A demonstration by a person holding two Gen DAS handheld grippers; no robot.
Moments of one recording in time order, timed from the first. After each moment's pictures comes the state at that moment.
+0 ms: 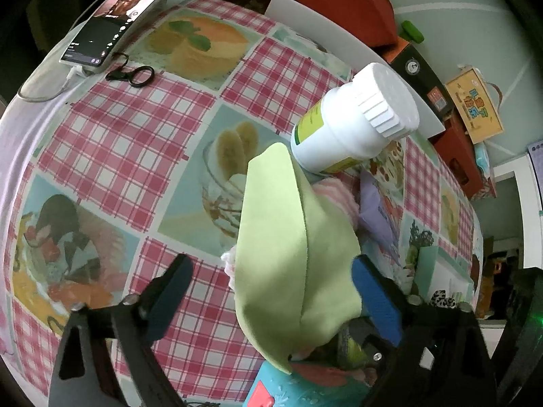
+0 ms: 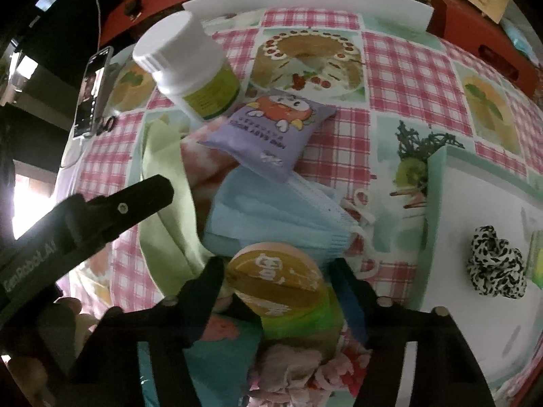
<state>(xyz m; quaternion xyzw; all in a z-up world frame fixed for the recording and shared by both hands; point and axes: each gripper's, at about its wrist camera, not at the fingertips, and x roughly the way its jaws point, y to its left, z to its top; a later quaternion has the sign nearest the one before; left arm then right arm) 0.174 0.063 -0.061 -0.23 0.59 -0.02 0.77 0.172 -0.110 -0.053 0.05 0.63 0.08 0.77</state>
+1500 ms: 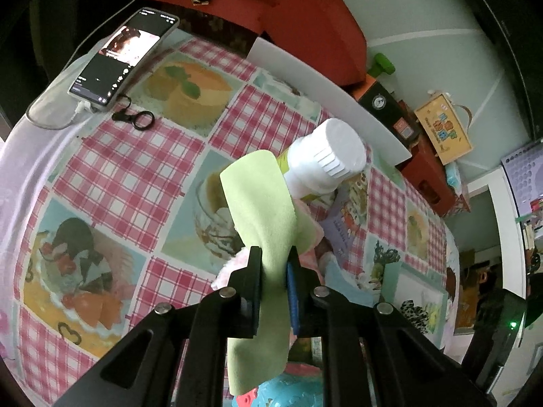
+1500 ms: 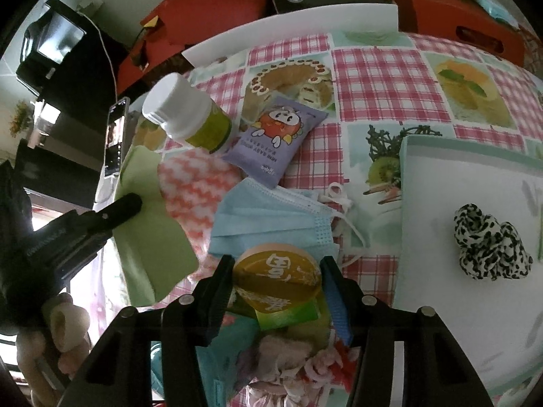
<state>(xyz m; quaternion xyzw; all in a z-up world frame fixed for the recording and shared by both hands) 0.159 0.078 -0.017 -0.25 0.52 -0.04 0.81 0.139 -0.159 -0.037 0.15 0.58 0.12 0.79</state>
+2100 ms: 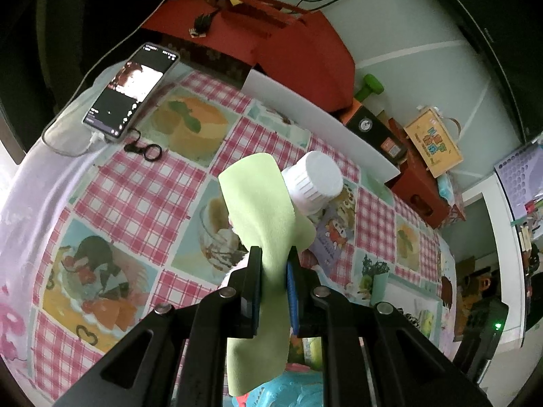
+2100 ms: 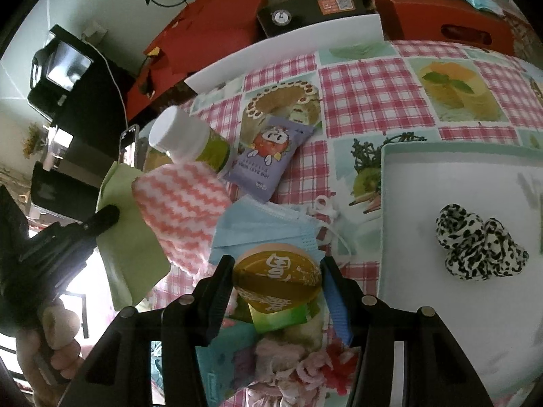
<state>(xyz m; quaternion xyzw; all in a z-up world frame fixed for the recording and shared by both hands) 0.146 0.081 0.017 -0.25 0.48 -0.03 0.84 0.129 -0.181 -0.039 0.19 0.54 0.13 0.81</state>
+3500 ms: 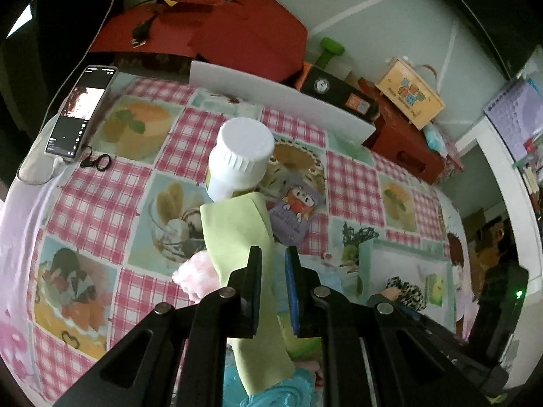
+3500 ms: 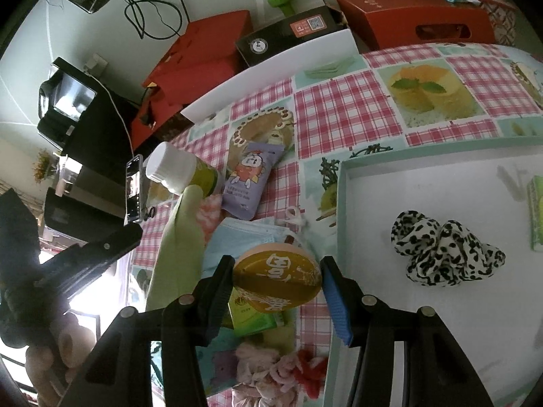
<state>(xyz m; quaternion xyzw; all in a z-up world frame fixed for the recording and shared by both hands) 0.157 0.010 0.018 -0.15 0.51 -0.08 0.84 0.118 -0.225 -0.034 0.24 0.50 0.13 0.82</state>
